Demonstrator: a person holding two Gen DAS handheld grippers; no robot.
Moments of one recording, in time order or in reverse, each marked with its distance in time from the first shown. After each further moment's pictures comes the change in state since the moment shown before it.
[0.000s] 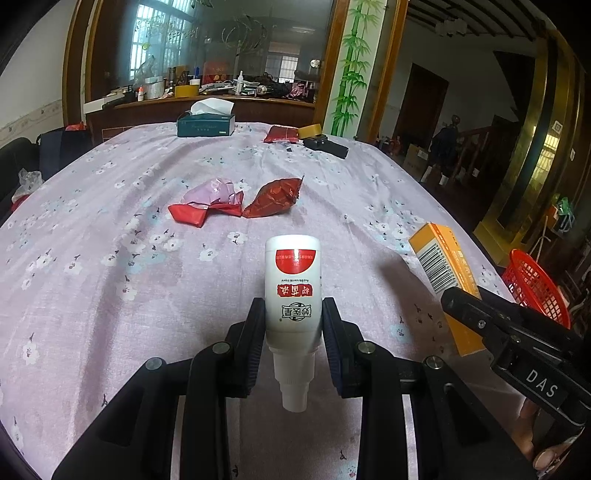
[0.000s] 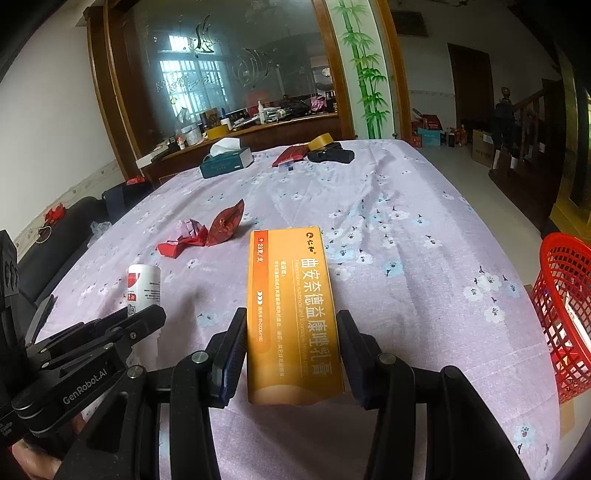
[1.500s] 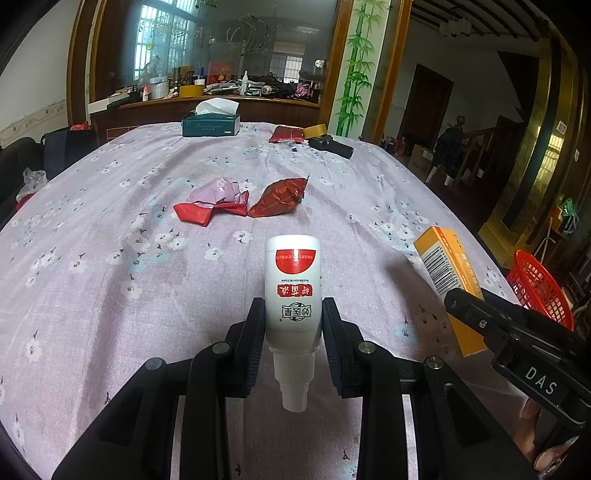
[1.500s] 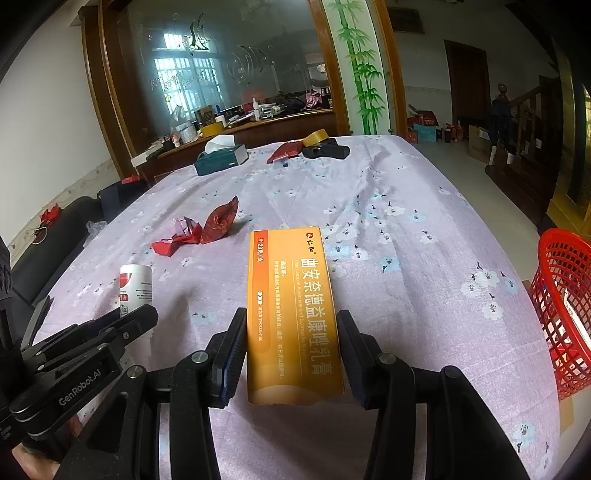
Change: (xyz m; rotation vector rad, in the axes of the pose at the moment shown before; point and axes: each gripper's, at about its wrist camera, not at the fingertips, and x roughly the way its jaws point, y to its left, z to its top) left arm 0.000 0.001 0.000 -0.003 -0.002 0.014; right arm 0.003 -0.001 0.001 0.009 0.016 -0.020
